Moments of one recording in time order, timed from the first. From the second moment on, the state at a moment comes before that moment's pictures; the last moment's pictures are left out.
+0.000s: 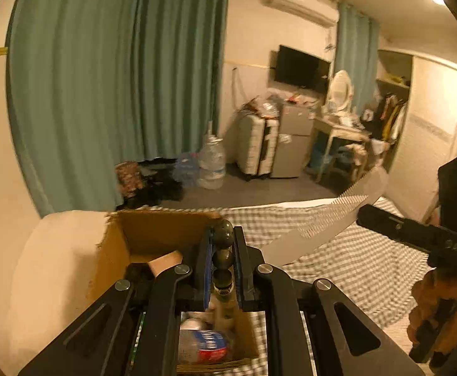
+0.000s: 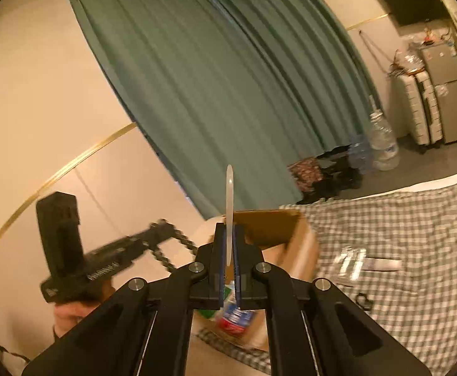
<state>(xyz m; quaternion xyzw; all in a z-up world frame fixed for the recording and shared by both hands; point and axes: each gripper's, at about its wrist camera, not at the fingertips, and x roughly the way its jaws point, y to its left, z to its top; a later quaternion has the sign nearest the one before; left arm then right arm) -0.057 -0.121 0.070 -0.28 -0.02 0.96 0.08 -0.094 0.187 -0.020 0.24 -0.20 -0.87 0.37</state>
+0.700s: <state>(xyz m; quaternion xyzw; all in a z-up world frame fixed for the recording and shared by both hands) -0.097 -0.177 0.024 -0.34 -0.07 0.94 0.02 -0.156 0.075 -0.069 0.29 -0.07 -0.88 0.37</state>
